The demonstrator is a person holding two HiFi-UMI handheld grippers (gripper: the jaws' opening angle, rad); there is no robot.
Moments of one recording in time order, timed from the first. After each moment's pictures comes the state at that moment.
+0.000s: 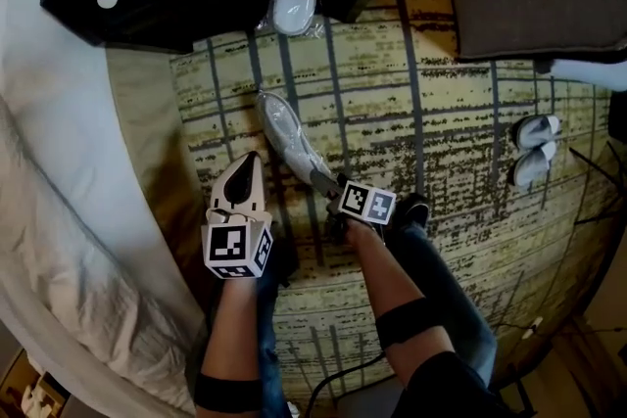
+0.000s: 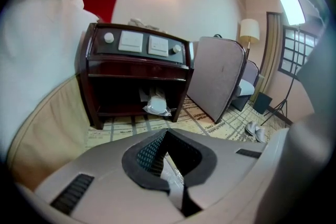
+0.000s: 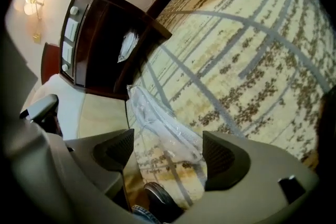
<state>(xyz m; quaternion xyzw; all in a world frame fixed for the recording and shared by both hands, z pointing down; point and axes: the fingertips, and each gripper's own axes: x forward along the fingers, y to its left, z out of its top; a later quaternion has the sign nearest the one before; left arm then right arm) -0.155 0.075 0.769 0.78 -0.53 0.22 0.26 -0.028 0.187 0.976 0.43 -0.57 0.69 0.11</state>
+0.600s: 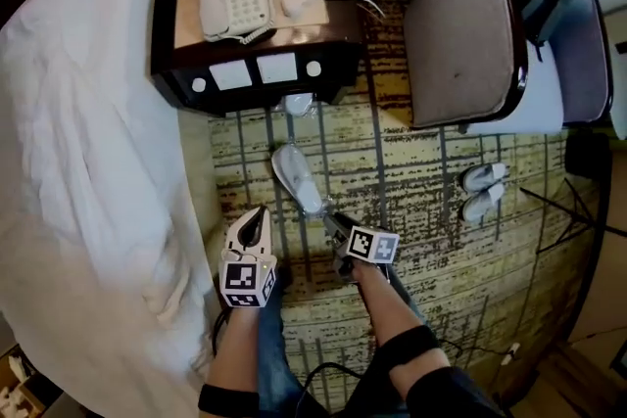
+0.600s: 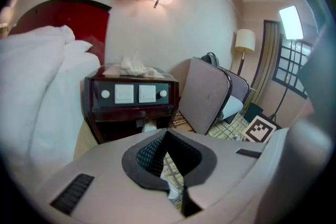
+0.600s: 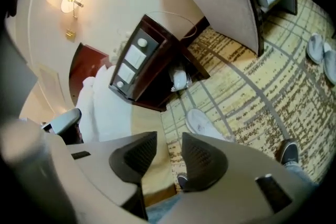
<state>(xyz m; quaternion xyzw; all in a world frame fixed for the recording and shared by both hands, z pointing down) -0.141 0.080 0.542 0.79 -0.52 0.22 0.25 0.009 0.133 0.694 0.41 -0.64 0.63 0.11</state>
